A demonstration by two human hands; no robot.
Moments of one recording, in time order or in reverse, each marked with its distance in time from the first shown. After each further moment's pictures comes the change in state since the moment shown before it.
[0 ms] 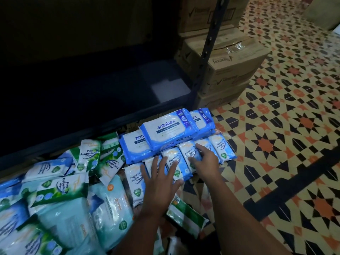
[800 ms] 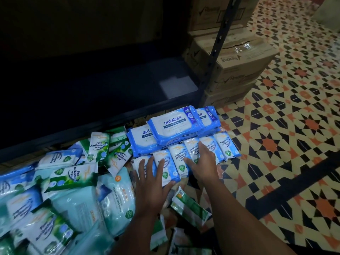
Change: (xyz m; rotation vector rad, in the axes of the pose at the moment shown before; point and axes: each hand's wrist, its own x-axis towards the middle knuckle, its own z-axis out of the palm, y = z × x) left_hand -0.038 -0.030 0.004 -0.146 0.094 -0.175; right_hand -0.011 0.011 0.022 -0.299 -0.041 -0.117
